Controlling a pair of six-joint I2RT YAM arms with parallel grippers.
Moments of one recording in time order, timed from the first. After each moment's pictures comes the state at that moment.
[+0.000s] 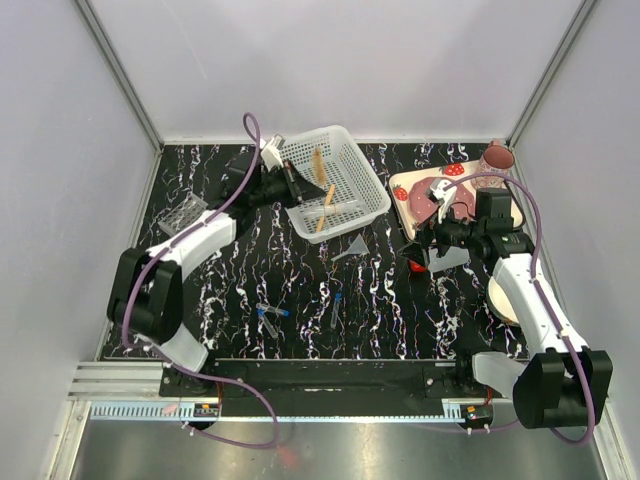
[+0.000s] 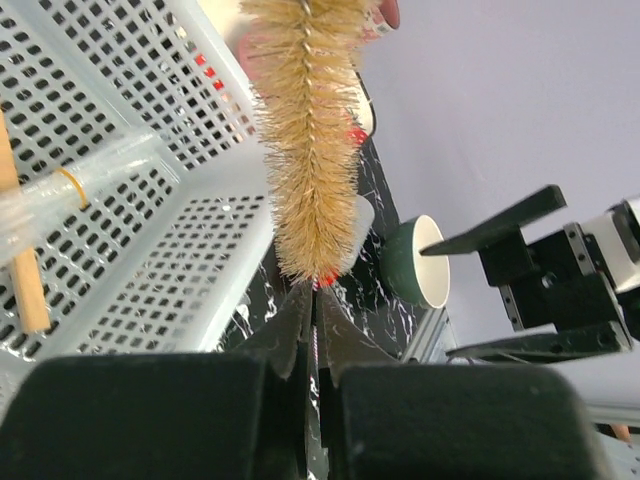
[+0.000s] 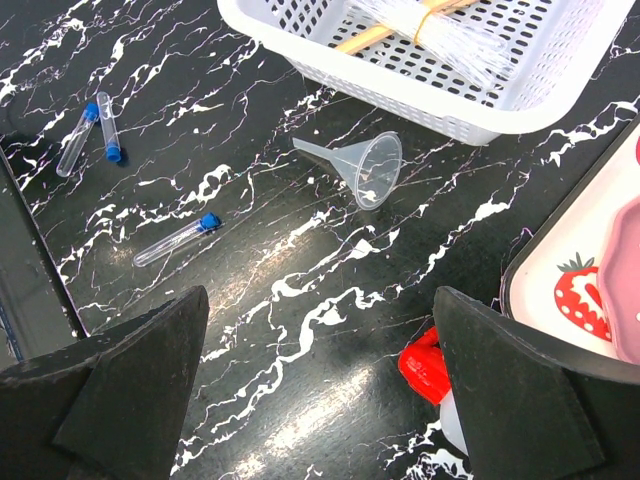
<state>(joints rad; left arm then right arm) -0.36 1.58 1.08 0.21 0.63 -0.81 0.04 1.12 0.88 -0.47 -0.86 -0.39</state>
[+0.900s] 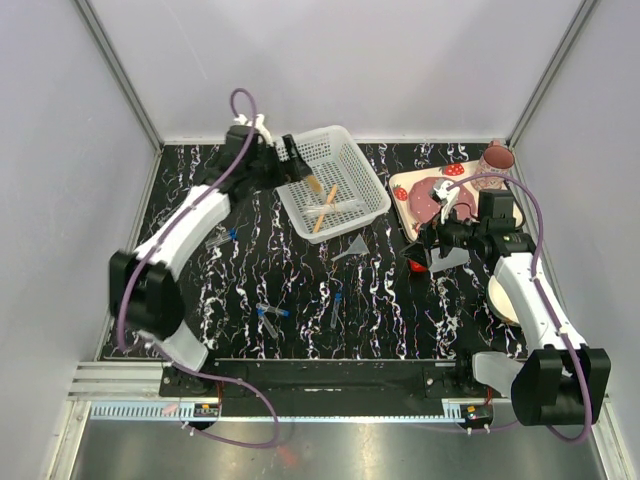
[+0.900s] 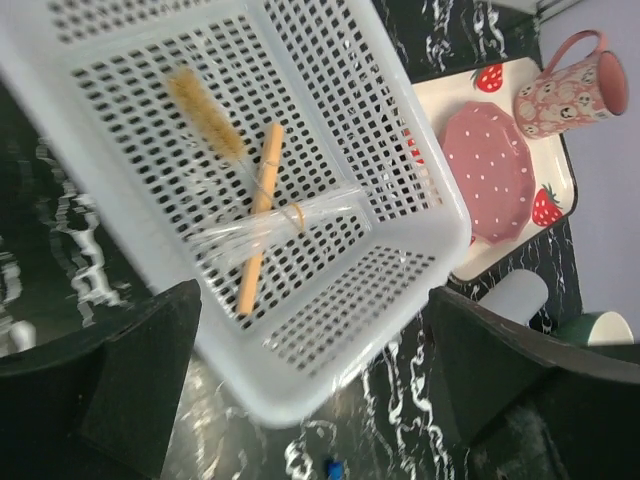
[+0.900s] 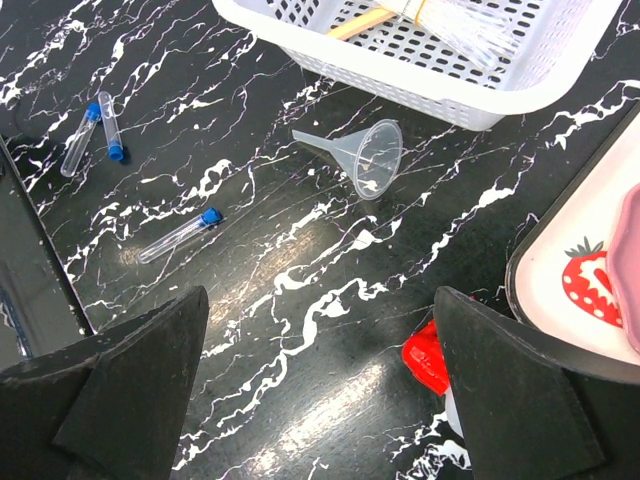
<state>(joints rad) -0.35 1.72 1.49 -0.33 0.21 -0.56 0.01 1.13 0.87 -0.47 -0.88 -0.39</state>
